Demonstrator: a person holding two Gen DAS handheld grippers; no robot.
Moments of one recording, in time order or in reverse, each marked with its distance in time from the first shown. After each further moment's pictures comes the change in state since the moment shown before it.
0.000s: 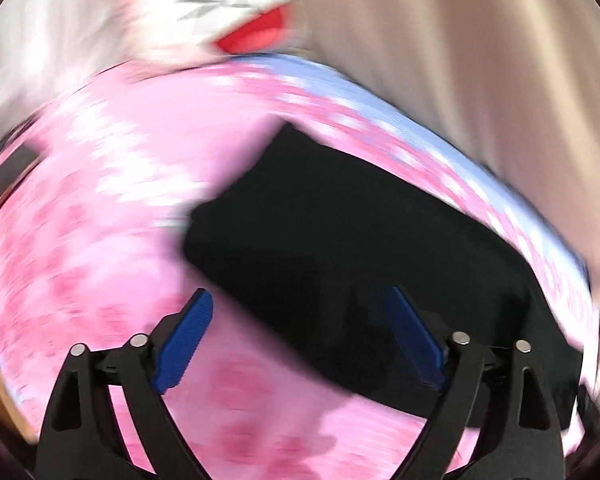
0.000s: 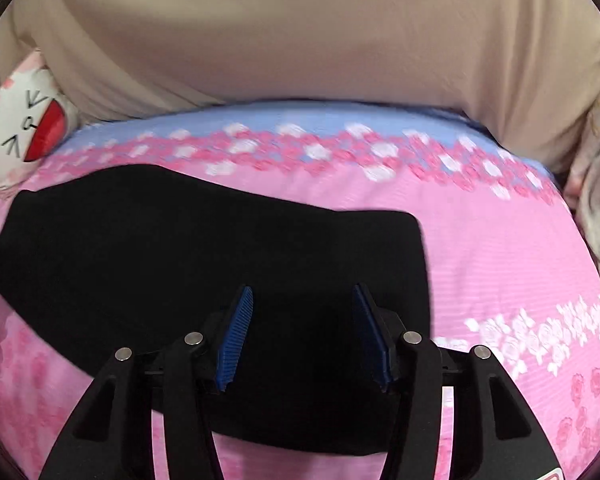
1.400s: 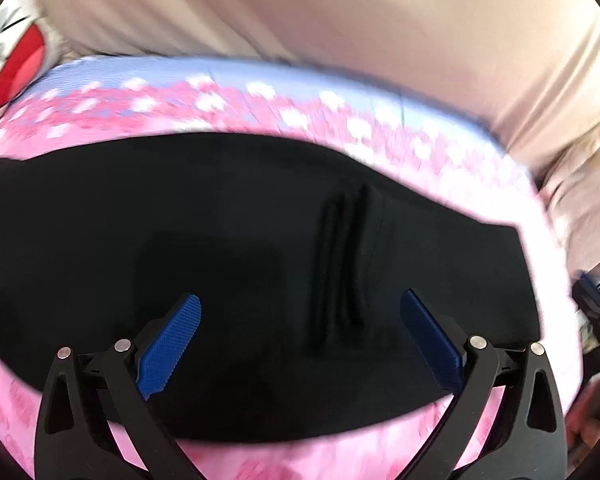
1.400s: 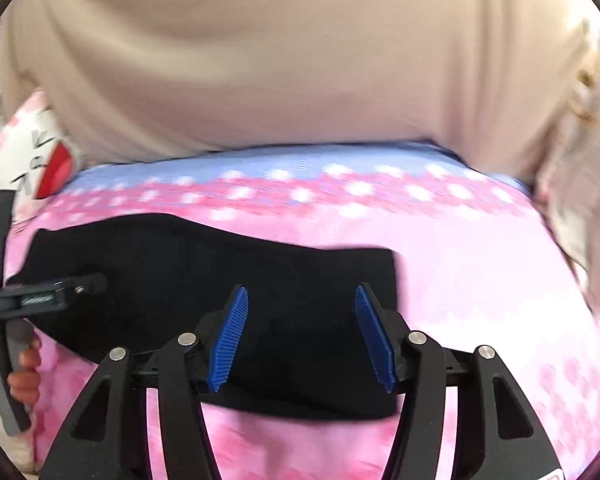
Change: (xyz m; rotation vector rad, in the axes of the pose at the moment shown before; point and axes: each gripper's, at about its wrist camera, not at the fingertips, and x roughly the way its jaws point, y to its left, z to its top) left arm 0.035 -0.222 -0.079 0.559 0.237 -0.350; right arm -0.073 -0.033 0.003 0.095 -0.076 -0.036
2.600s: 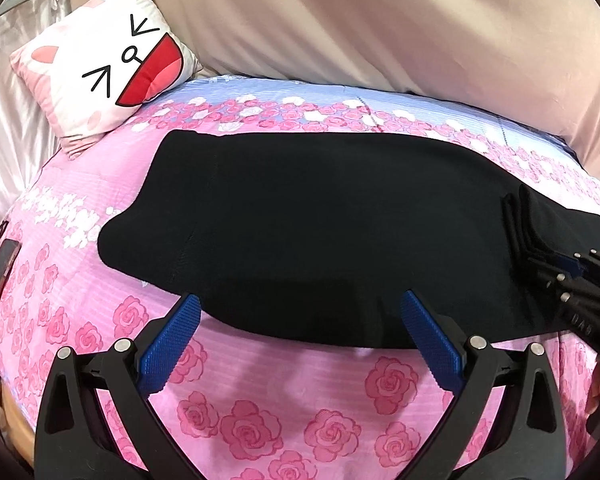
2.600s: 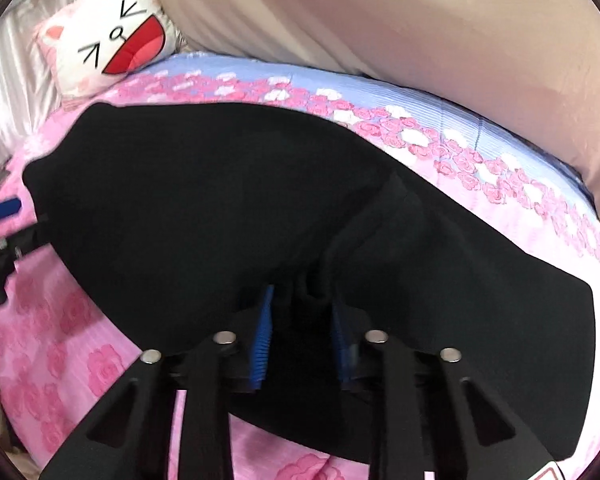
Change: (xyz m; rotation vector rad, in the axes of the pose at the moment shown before) left arm -0.082 0.093 -0.070 -0.057 -0.178 0.347; right arm 0.081 0.159 -0.022 -0.351 0.196 0.221
